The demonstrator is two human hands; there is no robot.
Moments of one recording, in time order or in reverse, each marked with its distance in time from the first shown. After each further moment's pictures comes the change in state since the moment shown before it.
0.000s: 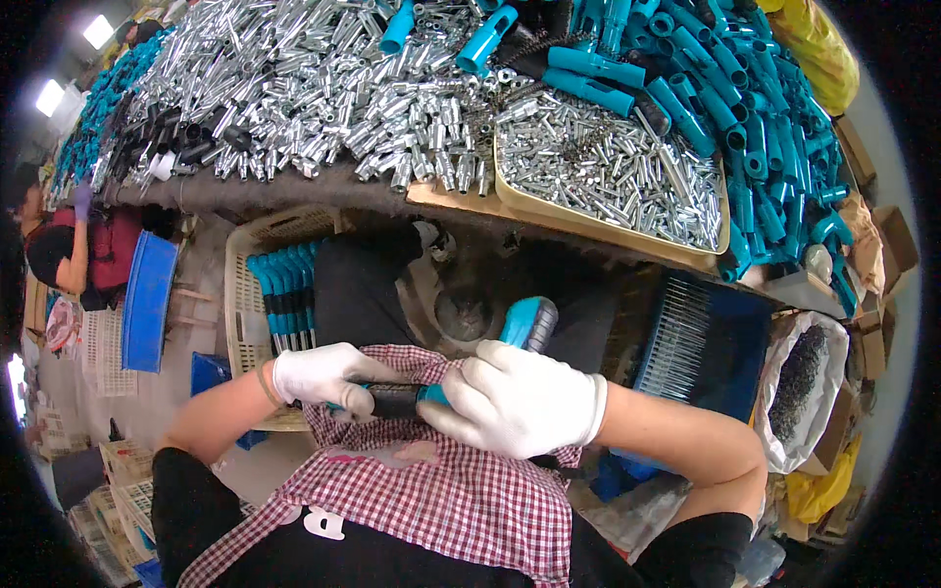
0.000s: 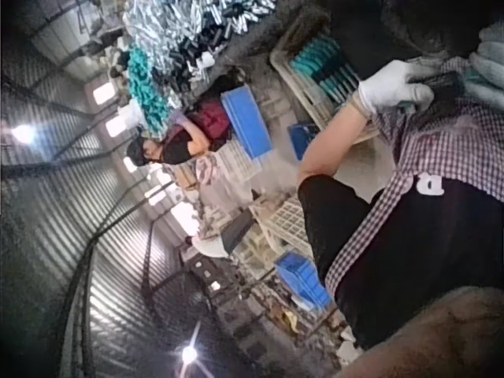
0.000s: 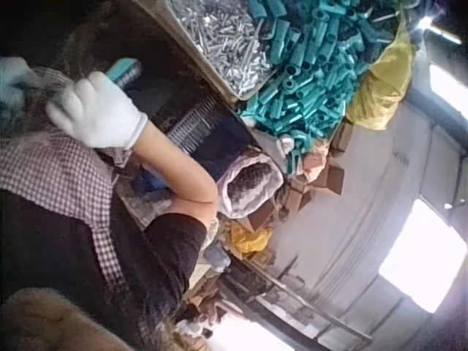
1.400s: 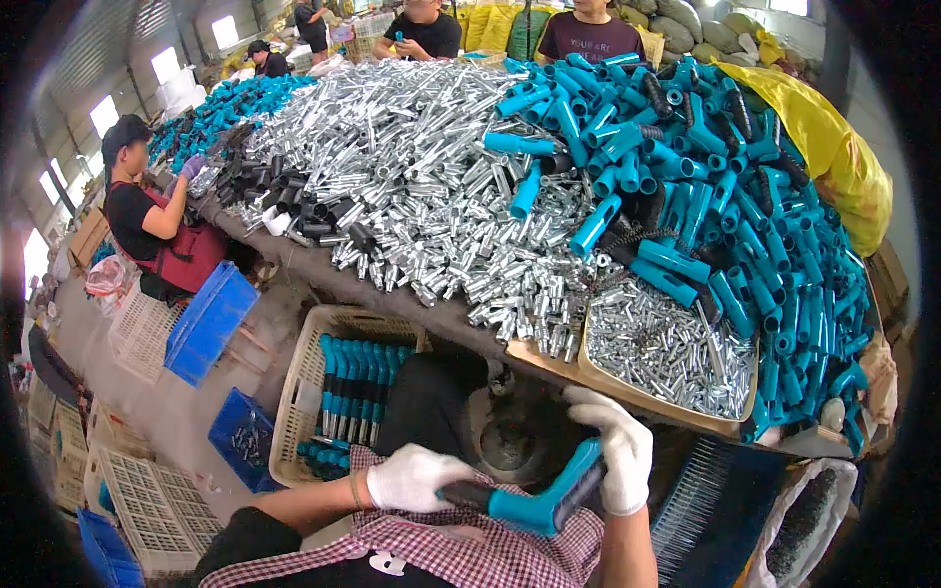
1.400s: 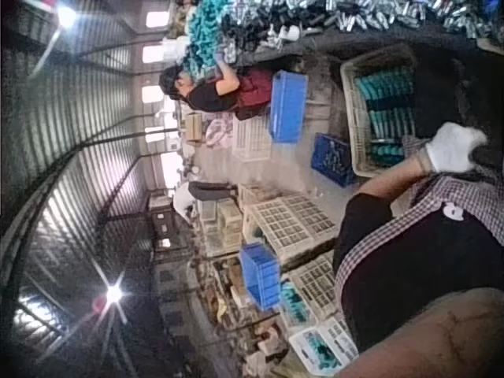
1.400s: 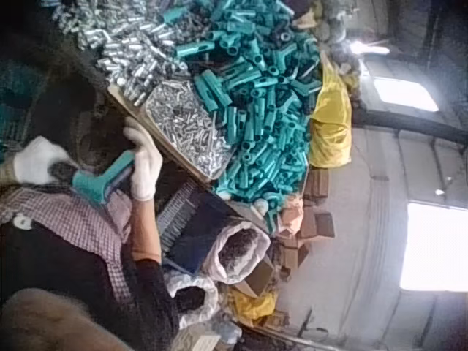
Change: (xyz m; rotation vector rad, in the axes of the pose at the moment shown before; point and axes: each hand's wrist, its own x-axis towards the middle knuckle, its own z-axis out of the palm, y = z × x) left_hand 0.019 -0.020 0.035 0.824 0.661 0.296; right_hand 0.012 0.034 -0.011 0.856 0.696 0.847
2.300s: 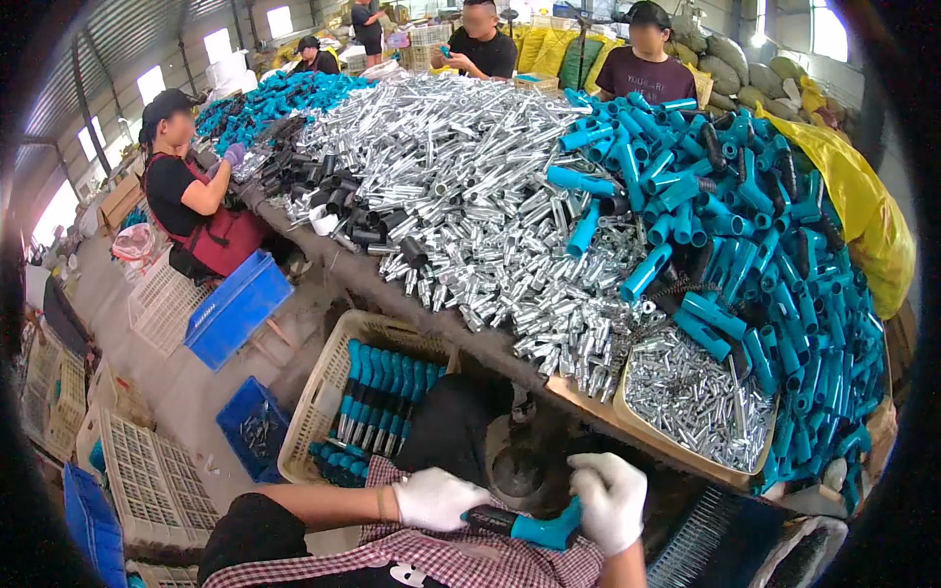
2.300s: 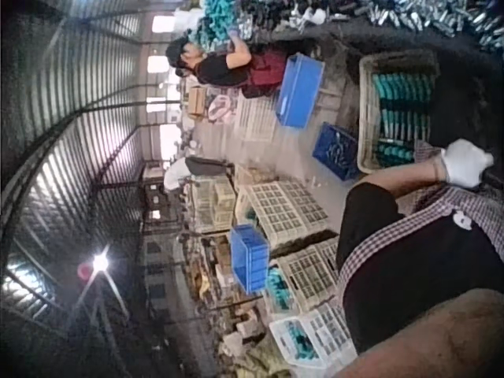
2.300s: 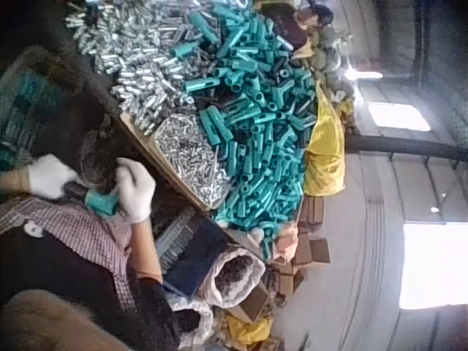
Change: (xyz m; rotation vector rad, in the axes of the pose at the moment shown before) left_hand -0.006 -0.005 0.009 0.105 -0.091 -0.136; right_hand -0.006 0.013 0.027 -0.377 -0.116 0.110
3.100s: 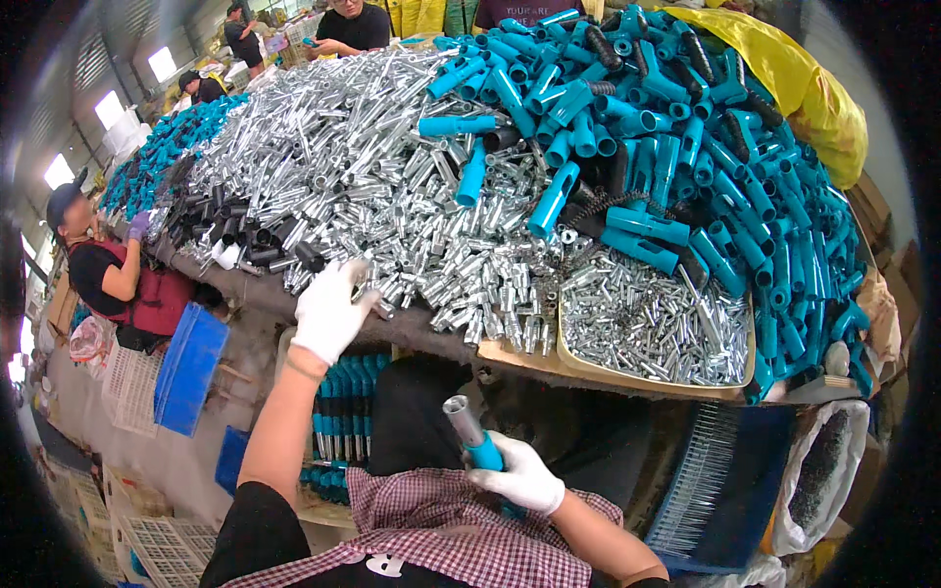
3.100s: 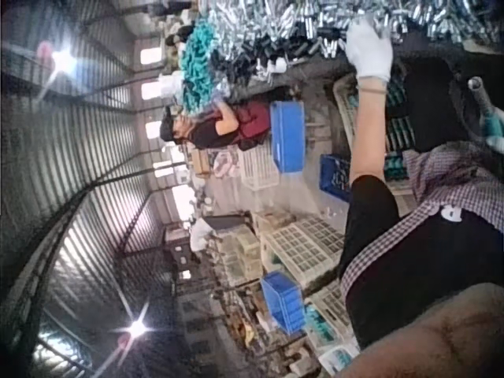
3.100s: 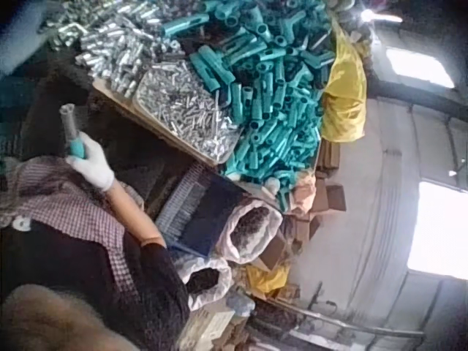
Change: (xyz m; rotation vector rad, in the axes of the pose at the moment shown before) left_hand 0.096 -0.105 -0.167 0.372 0.831 -0.255; right_hand -0.003 0.053 0.055 0.722 -0.451 0.333
